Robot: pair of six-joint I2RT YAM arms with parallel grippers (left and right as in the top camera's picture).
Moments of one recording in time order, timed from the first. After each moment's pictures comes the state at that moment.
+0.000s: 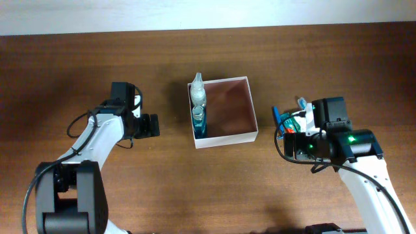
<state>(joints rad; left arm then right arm) -0.04 1.75 1.07 -0.63 0.02 -0.15 0.07 1.19 0.99 -1.03 0.02 0.07</state>
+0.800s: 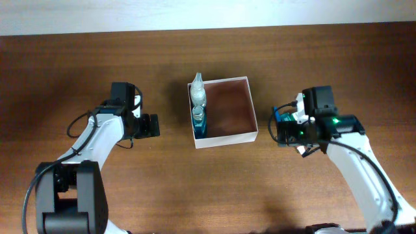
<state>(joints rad) -0.04 1.75 1.07 -0.63 0.02 -0.15 0.07 1.40 0.99 -0.83 0.03 0.07</state>
